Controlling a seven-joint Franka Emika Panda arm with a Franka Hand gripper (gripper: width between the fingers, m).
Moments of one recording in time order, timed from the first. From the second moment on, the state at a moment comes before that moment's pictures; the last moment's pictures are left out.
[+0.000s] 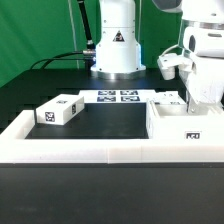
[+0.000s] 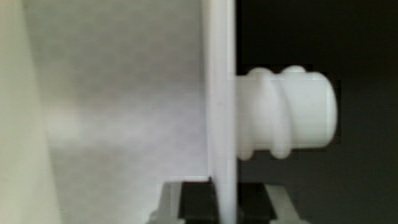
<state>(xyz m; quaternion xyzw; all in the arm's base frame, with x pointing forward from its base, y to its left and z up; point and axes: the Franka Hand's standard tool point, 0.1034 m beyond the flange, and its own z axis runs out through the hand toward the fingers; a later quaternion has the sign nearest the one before) 0.521 0.112 0.026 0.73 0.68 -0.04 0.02</state>
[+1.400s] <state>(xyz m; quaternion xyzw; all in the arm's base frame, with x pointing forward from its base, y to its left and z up) 0.484 0.120 0.069 0.76 0.65 -0.03 0.03</state>
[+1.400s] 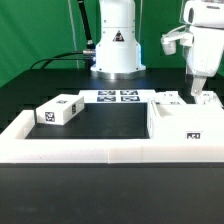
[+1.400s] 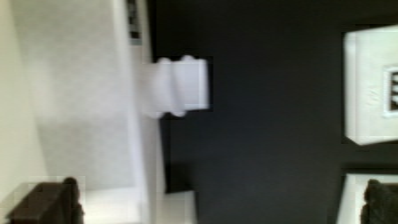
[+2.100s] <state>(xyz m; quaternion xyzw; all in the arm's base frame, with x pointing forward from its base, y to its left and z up) 0.438 0.143 0.058 0.79 0.61 -0.02 0.02</state>
